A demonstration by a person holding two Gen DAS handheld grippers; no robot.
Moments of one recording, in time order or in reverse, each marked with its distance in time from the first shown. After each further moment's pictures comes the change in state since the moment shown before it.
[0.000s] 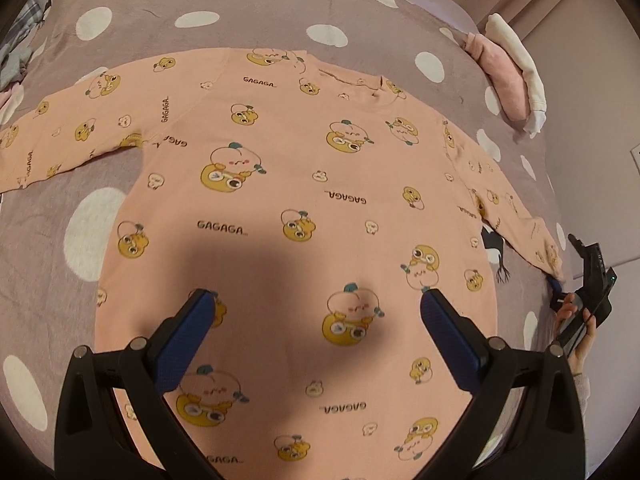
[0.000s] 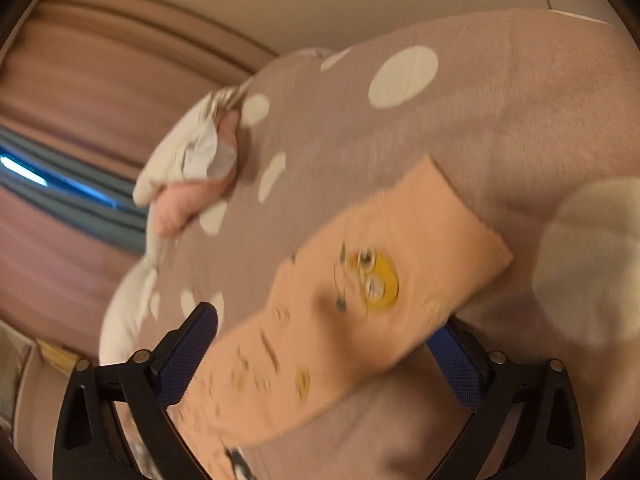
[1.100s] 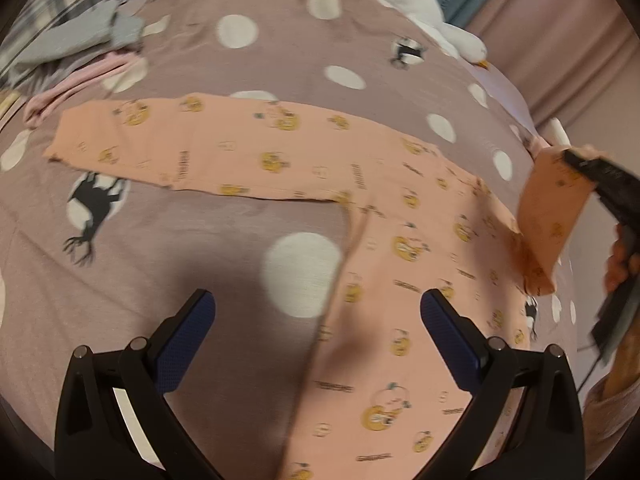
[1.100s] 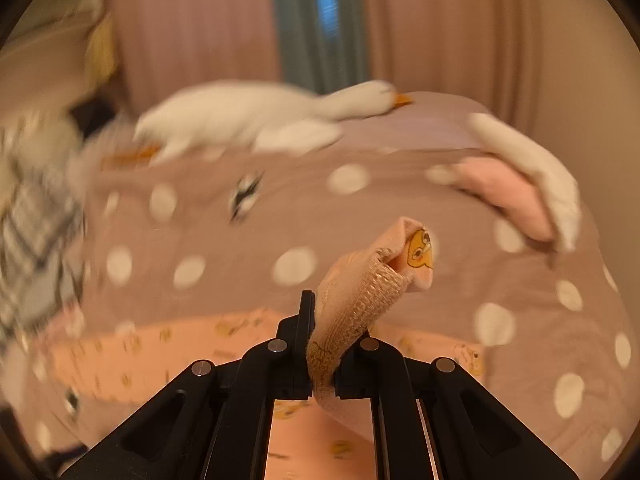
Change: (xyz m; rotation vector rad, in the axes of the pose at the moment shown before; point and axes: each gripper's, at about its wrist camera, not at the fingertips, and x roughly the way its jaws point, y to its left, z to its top) left arm -0.077 0.145 0.001 -0.214 -0.171 0.078; right arm 0.065 0.379 -0.279 -1.171 0.214 -0.031
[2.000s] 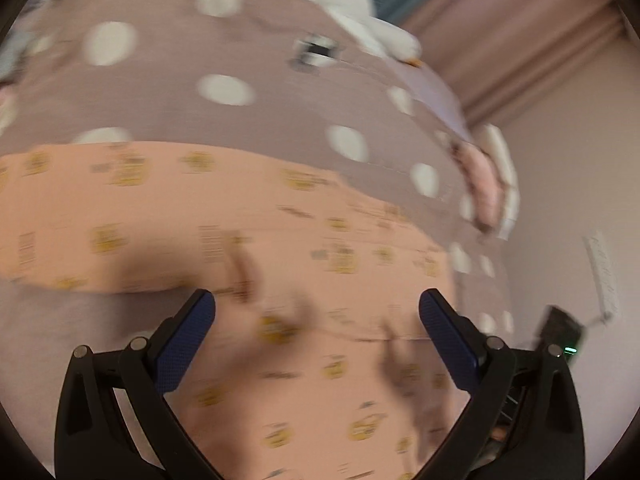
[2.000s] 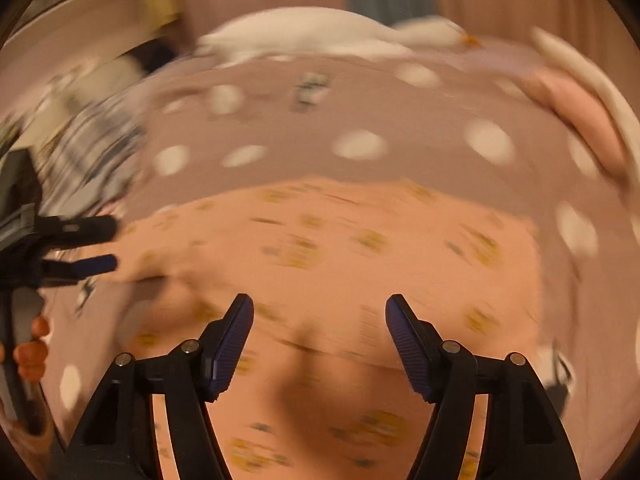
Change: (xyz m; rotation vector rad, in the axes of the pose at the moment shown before) left arm 0.051 -0.081 0.064 0.058 0.047 -0.352; right arm 0.003 -0.052 -0.103 0.075 0.108 0.231
